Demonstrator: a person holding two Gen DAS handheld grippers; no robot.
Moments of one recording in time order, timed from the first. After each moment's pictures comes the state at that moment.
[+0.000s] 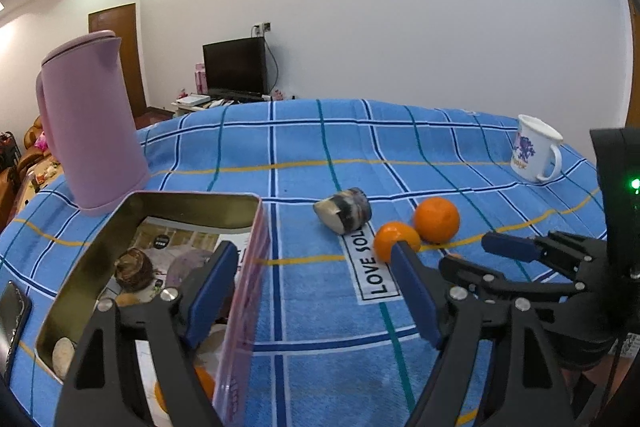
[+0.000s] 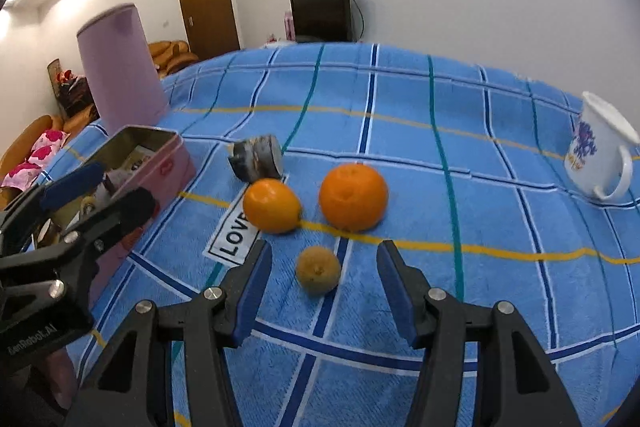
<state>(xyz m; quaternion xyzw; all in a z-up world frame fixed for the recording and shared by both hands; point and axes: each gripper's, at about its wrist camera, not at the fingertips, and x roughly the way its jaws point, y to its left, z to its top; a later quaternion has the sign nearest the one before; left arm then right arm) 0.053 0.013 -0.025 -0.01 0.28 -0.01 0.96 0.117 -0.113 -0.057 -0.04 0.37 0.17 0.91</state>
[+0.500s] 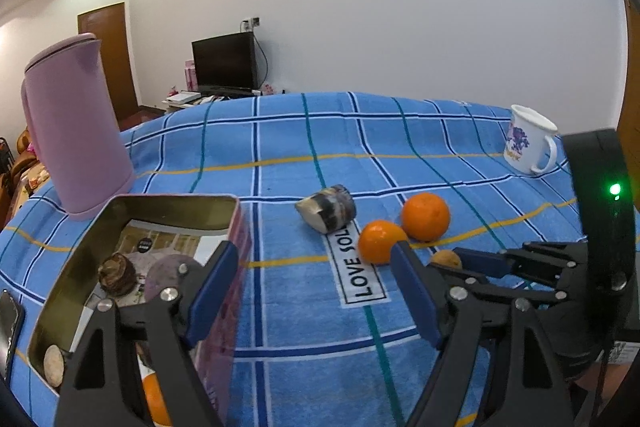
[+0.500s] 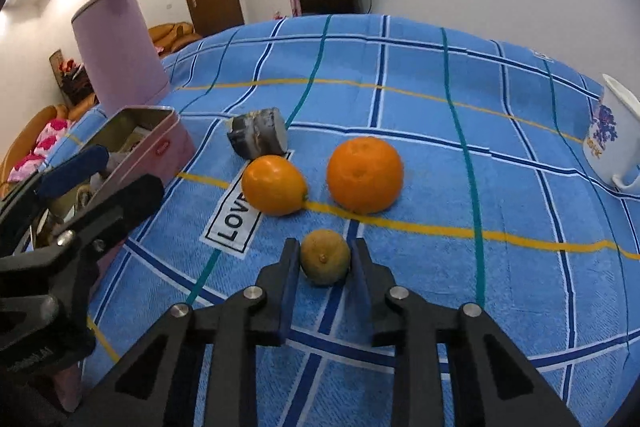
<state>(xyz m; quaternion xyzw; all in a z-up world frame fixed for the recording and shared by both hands) 0.064 0.000 -0.027 0.00 0.30 -0.03 0.95 0.124 -0.112 -0.067 -0.03 0.40 0.18 0.90</state>
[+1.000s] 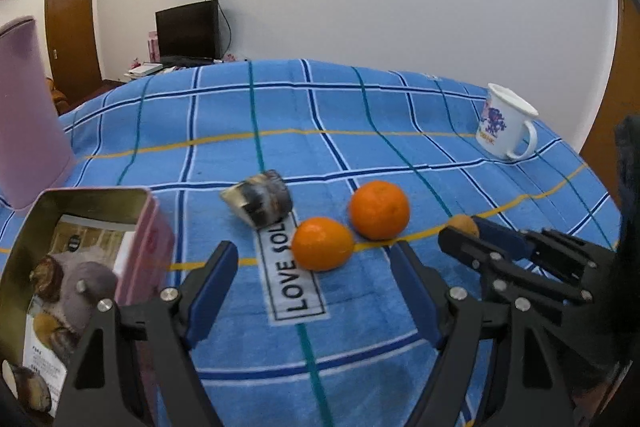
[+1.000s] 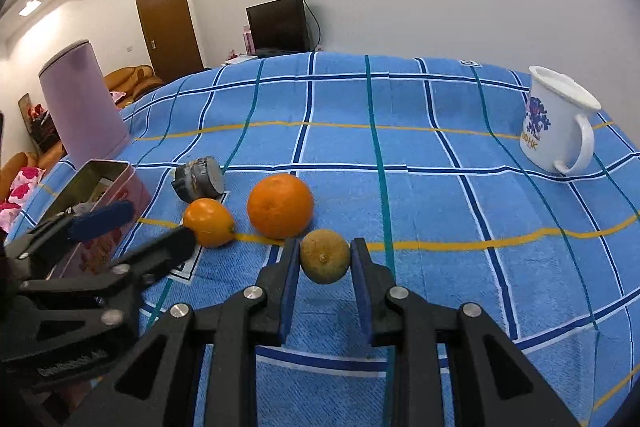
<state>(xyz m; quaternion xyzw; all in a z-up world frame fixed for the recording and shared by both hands) 0.103 -0.035 -0.042 -0.01 0.35 -0.09 0.93 0.119 -0.150 -0.051 0.00 0.36 0.11 0.93</state>
